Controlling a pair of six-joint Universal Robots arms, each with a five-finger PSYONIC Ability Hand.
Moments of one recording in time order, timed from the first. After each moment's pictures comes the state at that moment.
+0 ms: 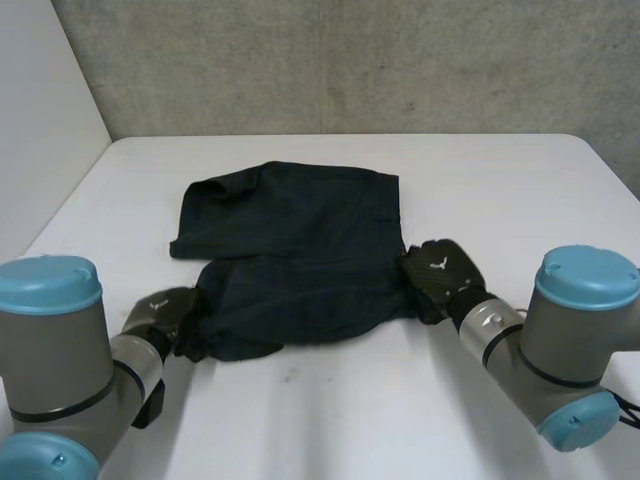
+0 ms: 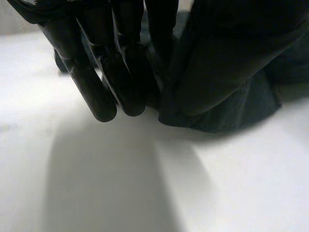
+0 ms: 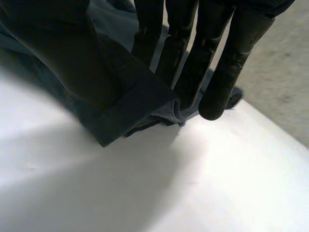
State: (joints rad) left arm 4.31 -1.89 -1.87 3.27 -1.65 3.01; right arm 1.97 -1.04 1.70 -0.41 1.33 2.76; left_hand 1.13 1.19 1.19 1.20 0.98; right_hand 0.94 1.17 1.15 1.19 0.94
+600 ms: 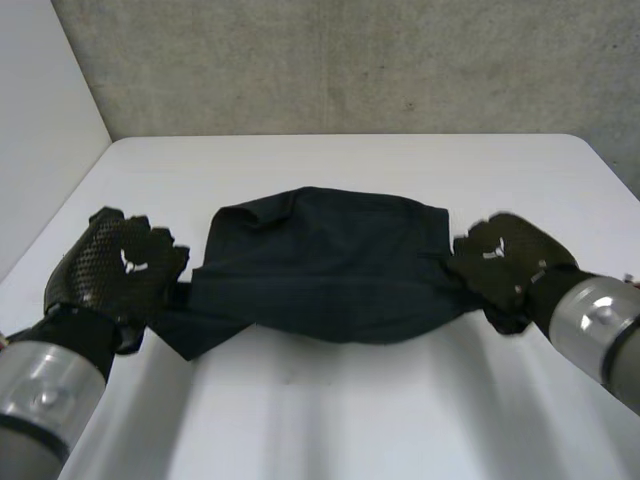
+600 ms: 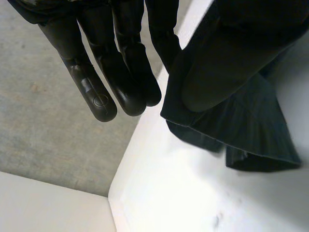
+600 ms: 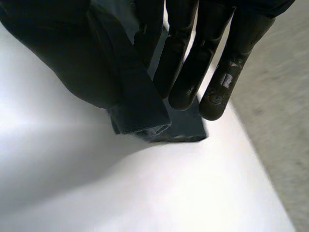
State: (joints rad) left arm 4.17 -1.36 -1.97 3.19 -1.73 3.97; right arm 1.96 -1.55 1.67 0.32 1.37 2.33; left_hand 1.13 1.20 1.19 1.20 0.98; right_hand 0.94 1.17 1.18 1.19 0.94
